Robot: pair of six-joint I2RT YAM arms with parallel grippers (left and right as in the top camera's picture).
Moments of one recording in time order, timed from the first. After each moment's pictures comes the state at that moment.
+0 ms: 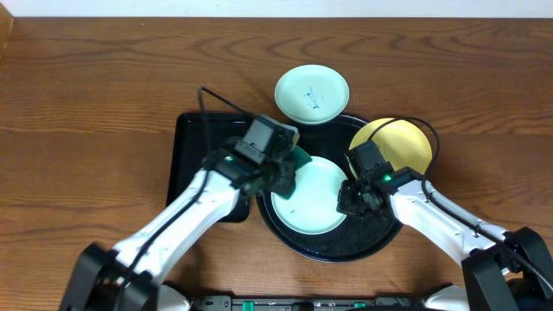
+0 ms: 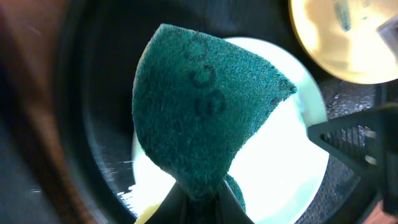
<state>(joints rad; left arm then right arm) -0.58 1.50 0.97 -0.57 0.21 -0.28 0.48 1.54 0.74 -0.57 -0.16 0.72</state>
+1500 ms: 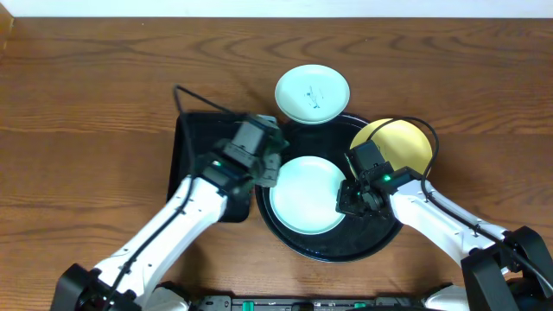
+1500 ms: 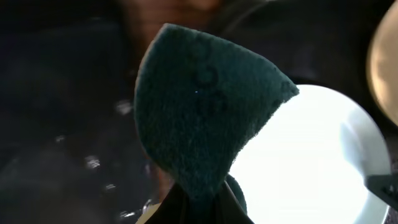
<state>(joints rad) -0.53 1.41 0.96 -0.60 -0.03 -0.35 0.48 1.55 0.74 -0.56 -0.17 0.72</state>
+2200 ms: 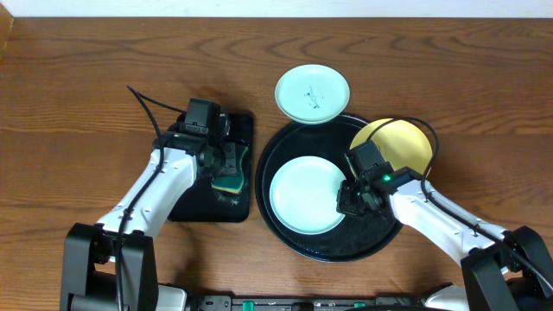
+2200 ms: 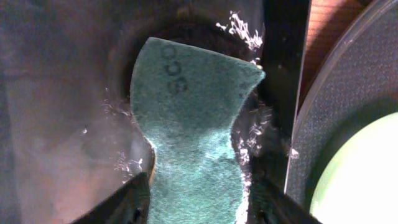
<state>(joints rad) -0.20 1.58 0.95 -0.65 0.14 -0.25 0.48 1.55 0.74 -0.56 -0.17 0.71</state>
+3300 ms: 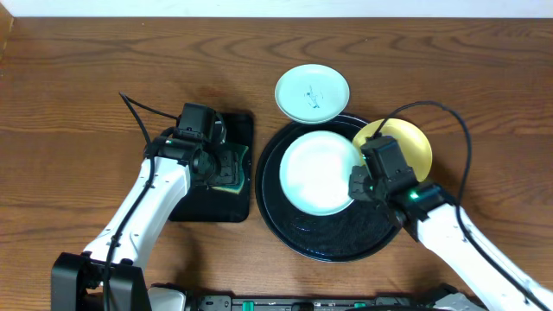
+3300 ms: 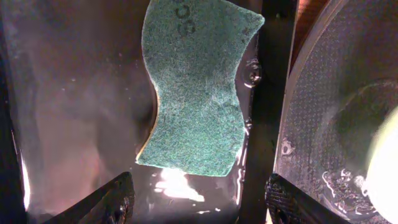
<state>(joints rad) -0.20 1.47 0.96 -0.80 0.14 -0.25 0.48 1.26 0.74 -0.51 0.09 0.56</state>
